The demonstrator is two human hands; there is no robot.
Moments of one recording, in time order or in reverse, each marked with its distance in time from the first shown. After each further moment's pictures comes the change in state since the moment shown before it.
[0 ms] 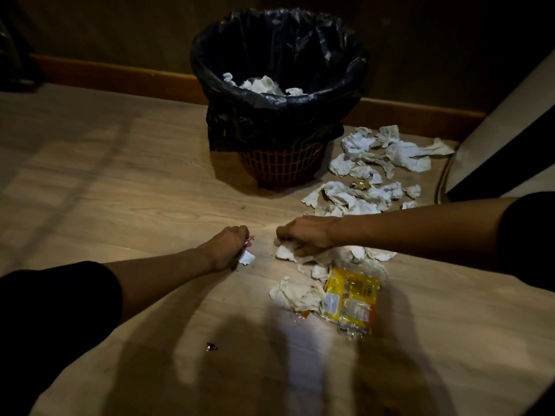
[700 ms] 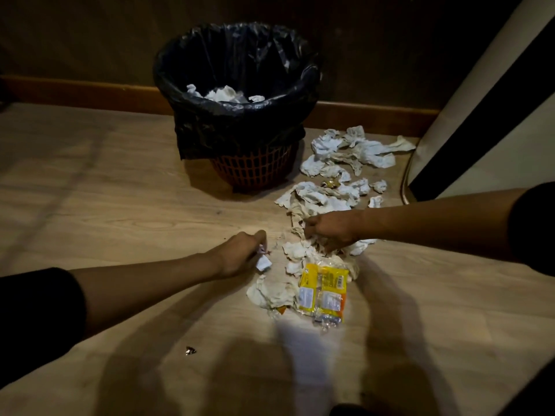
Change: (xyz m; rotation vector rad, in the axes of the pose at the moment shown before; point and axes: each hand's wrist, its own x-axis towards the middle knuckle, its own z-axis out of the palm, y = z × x) left_hand -0.001 0.098 -0.041 -0.204 -0.035 0.218; right_hand -0.089 0.051 0.015 -0.078 -0.165 0.176
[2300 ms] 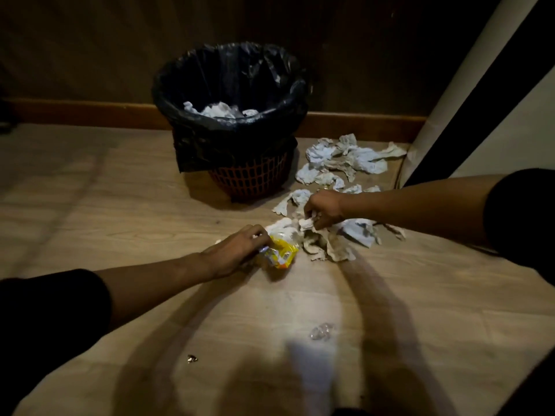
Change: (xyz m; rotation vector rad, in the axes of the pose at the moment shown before) left_hand 0.000 -0.010 -0.008 0.146 0.184 0.274; right_hand -0.010 0.010 -0.053 0.201 0.194 0.255
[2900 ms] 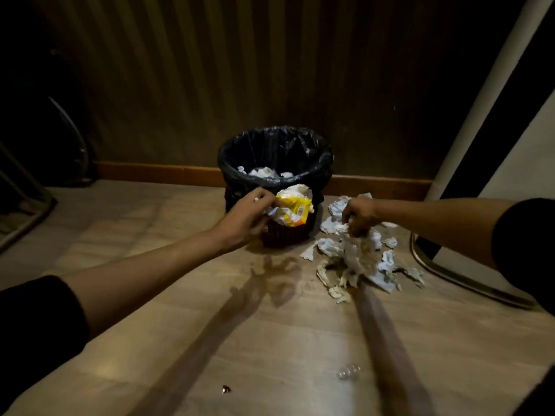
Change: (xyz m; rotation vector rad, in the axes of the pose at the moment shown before) left_hand -0.012 0.039 -0.182 0.049 0.442 -0.030; right_hand -0.064 -0.026 -0.103 0.138 0.089 0.292
